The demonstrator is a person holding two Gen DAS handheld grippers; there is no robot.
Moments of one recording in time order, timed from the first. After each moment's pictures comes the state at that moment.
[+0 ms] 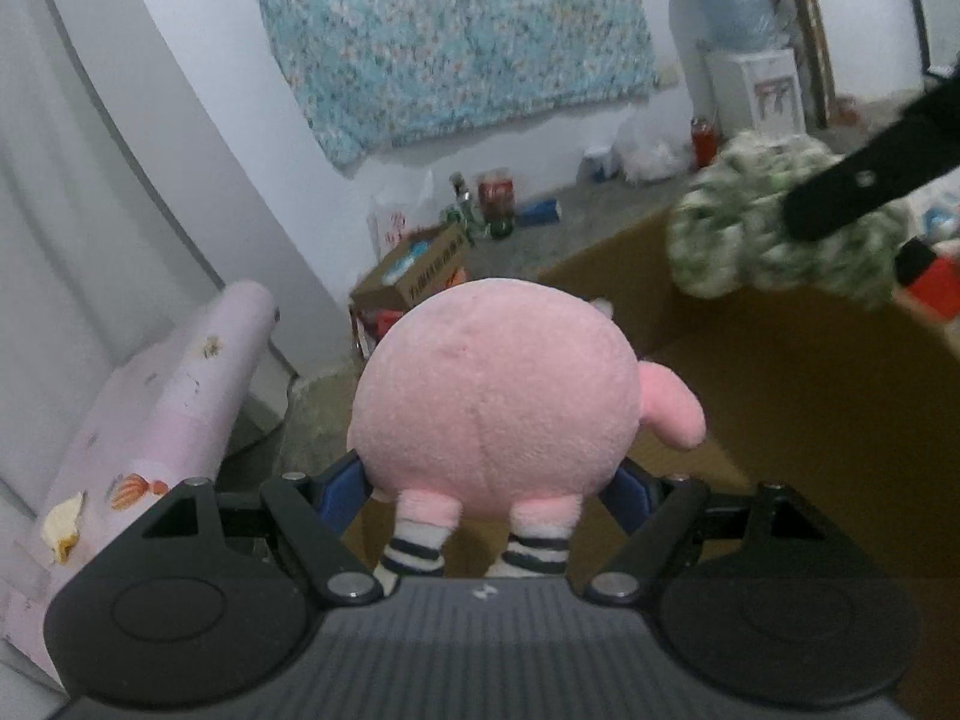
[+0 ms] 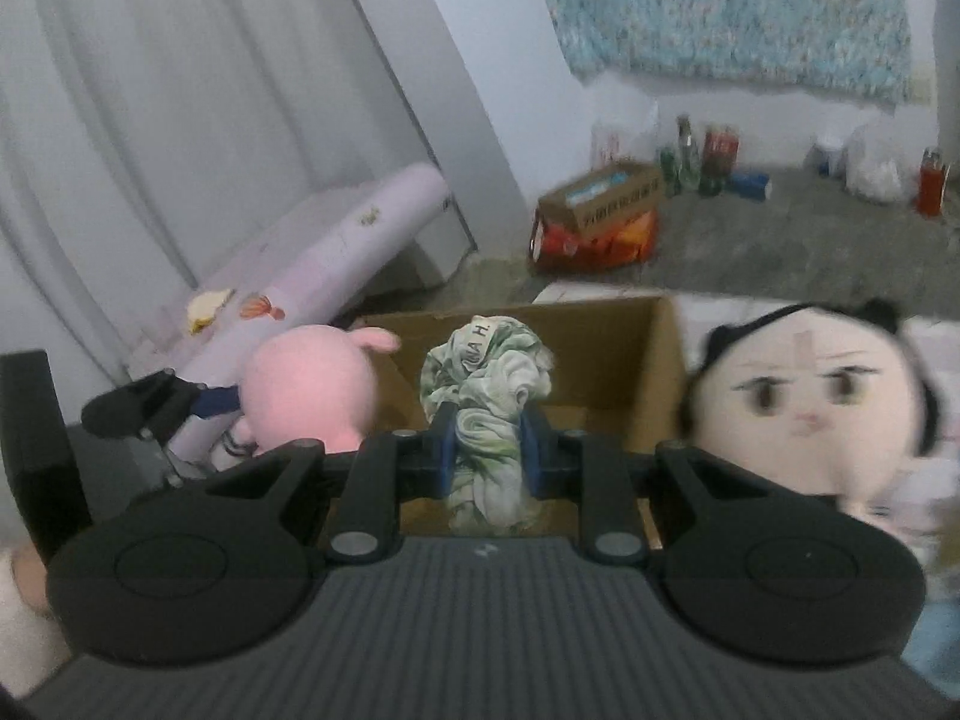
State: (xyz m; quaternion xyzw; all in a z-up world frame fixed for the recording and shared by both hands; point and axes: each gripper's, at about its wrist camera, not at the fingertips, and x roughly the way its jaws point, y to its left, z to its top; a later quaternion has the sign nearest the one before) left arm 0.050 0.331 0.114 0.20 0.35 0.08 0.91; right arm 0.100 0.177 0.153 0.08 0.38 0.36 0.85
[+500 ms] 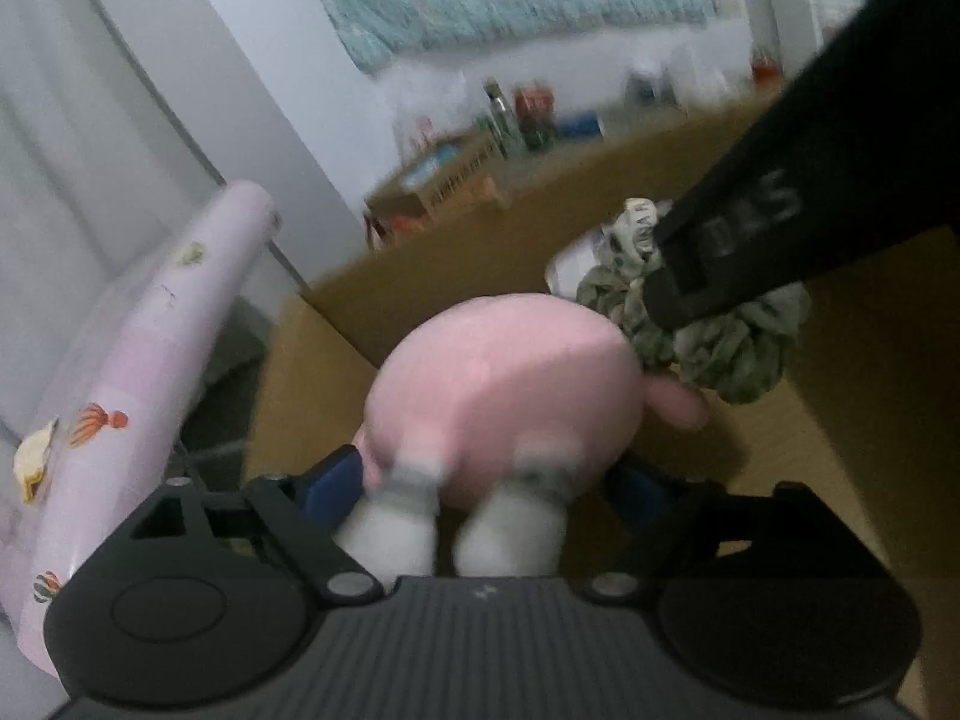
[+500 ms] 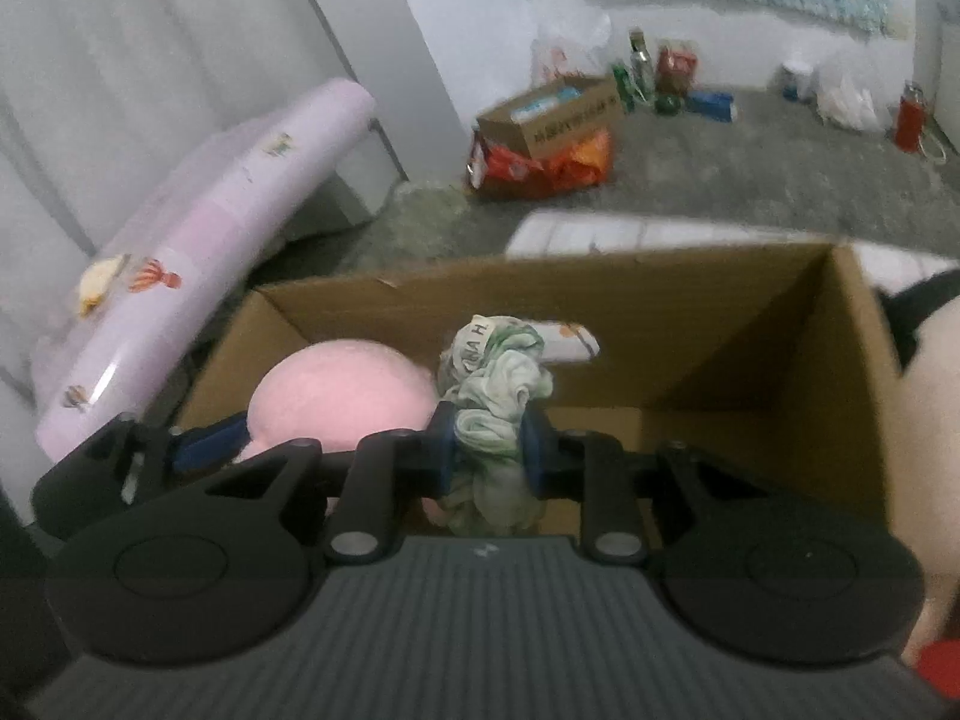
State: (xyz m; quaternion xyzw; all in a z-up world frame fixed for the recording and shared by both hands) left arm 0.128 0.362 0.049 0.16 0.43 0.13 0.88; right arm 0.169 0.326 0.067 0.05 0.46 0.28 0.84
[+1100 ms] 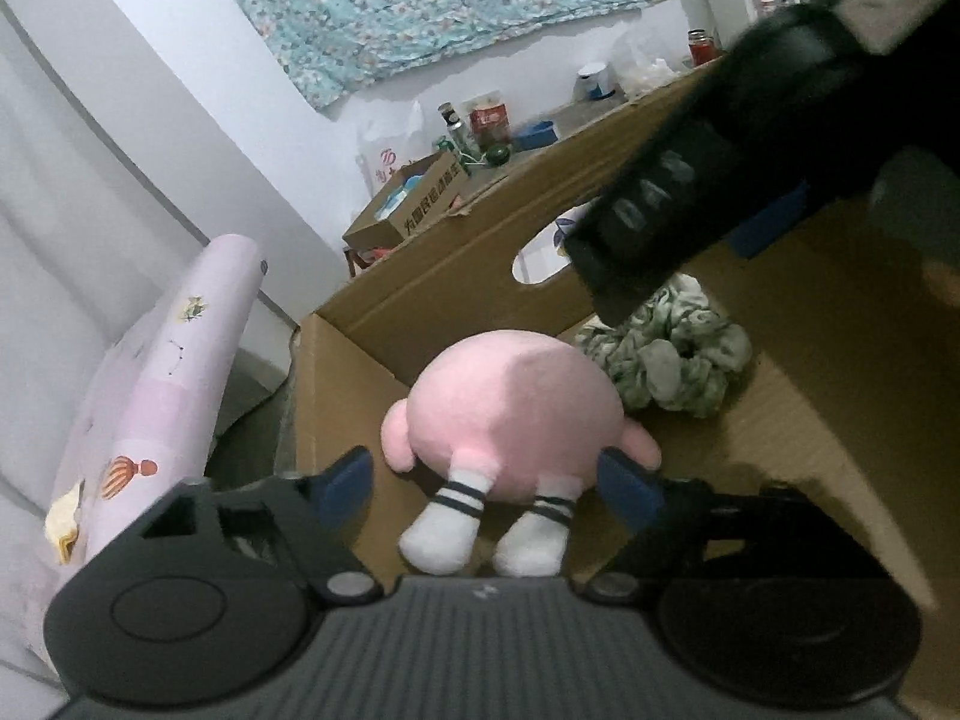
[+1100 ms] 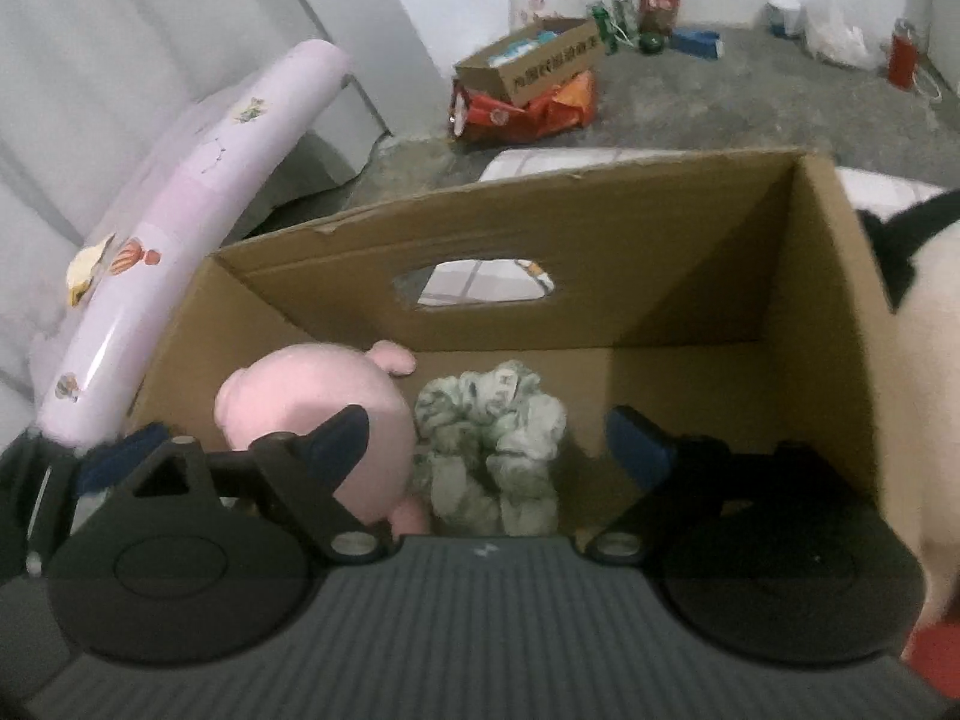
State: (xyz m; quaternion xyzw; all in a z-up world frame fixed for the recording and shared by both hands) left arm 0.083 0.352 0.065 0.23 0.42 0.08 0.87; right arm 0.183 0.308 0.046 0.06 0.50 0.28 0.82
